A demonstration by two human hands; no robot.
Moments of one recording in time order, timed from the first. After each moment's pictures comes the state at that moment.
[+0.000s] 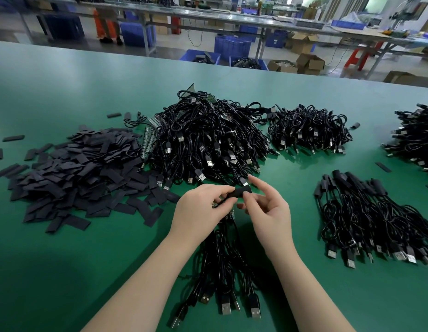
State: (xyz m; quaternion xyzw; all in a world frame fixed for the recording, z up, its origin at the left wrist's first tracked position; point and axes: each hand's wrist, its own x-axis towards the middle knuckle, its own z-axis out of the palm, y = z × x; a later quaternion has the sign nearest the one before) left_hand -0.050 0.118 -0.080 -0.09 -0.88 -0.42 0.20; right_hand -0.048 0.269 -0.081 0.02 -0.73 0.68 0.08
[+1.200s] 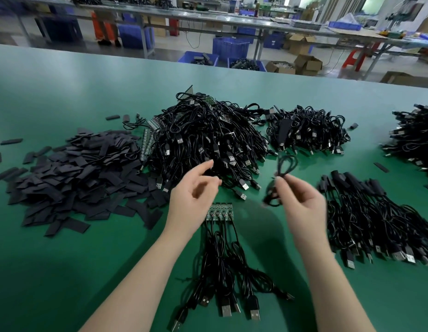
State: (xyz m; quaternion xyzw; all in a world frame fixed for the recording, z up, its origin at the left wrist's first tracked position) left_hand -0.061 0.106 -0.081 -0.06 -0.74 -0.64 0.17; right_hand -0.051 0.308 -0.050 -0.05 -0.75 0.65 0.15
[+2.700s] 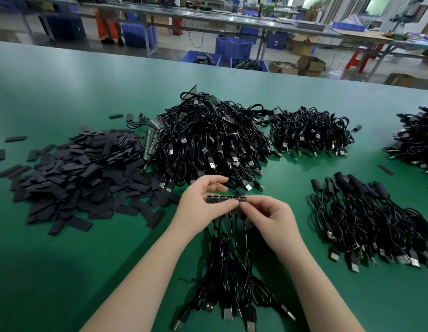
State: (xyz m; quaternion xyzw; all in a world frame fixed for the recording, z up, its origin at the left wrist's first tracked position) left_hand -0.063 0.104 -0.082 -0.04 -0.78 -0.62 0.04; right_hand -0.054 0.284 -0.083 0.02 -0.79 0.62 0.00
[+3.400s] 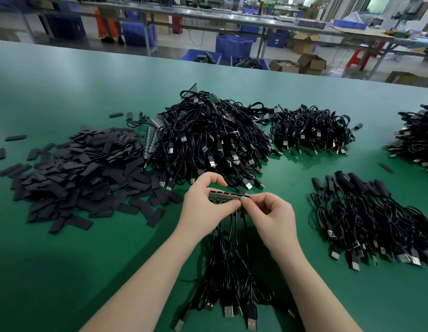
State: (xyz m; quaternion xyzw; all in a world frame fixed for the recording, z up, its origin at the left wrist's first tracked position) left_hand -0.055 0.118 -0.074 -0.01 -0.77 -0.63 0.06; right_hand -0.054 0.275 -0.088 -0.01 -0.79 0.61 0.10
